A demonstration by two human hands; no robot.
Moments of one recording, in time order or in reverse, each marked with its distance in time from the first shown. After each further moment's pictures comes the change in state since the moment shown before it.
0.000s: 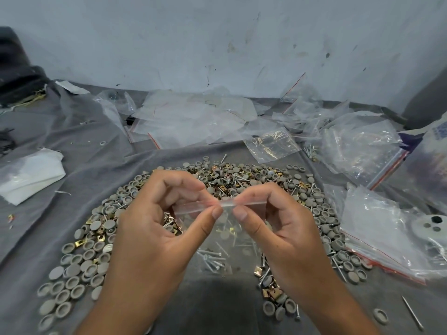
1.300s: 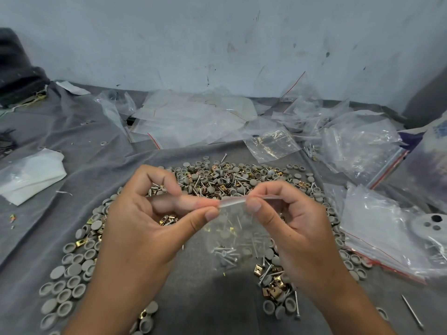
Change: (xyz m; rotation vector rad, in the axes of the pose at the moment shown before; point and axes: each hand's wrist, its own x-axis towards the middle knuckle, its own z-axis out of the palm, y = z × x) left_hand 0.005 0.007 -0.005 -0.129 0.047 -0.167; right_hand 0.002 0.003 -0.012 0.002 0.044 0.023
